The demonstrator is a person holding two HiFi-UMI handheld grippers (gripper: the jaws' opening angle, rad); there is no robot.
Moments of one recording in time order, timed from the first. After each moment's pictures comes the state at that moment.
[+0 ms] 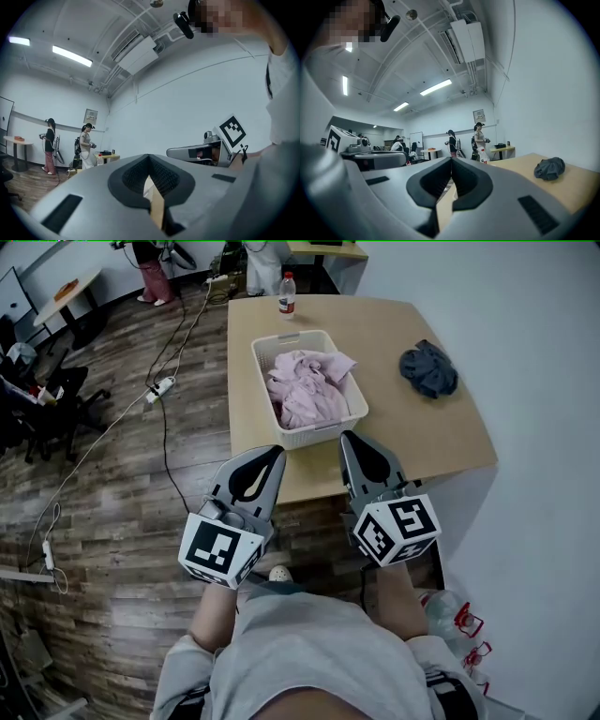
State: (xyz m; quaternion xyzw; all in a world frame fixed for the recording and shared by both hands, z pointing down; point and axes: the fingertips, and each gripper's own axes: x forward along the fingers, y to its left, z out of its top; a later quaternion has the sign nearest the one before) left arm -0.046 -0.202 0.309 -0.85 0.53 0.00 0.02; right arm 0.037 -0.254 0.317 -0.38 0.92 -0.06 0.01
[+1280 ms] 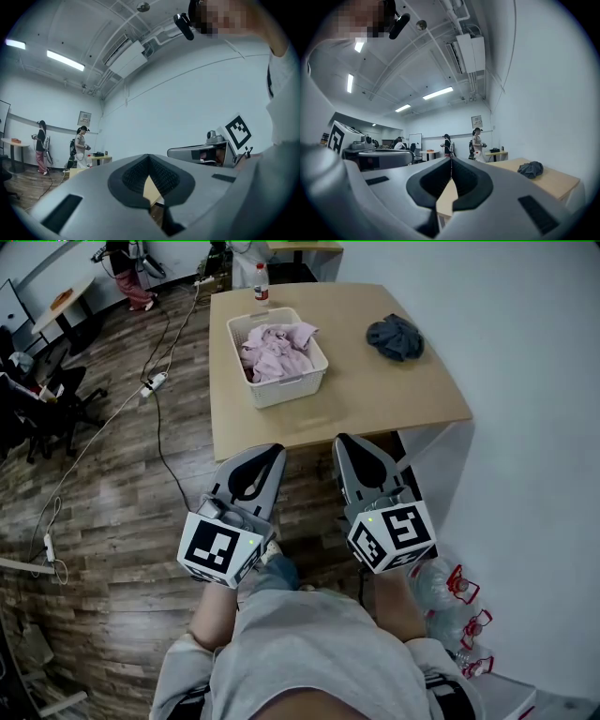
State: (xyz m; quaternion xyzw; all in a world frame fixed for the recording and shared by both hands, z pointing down) left arm 0.072 -0.066 0.295 -0.86 0.50 0.00 0.03; right arm 0.149 -0.102 0.302 -0.40 0.92 -0.03 0.02
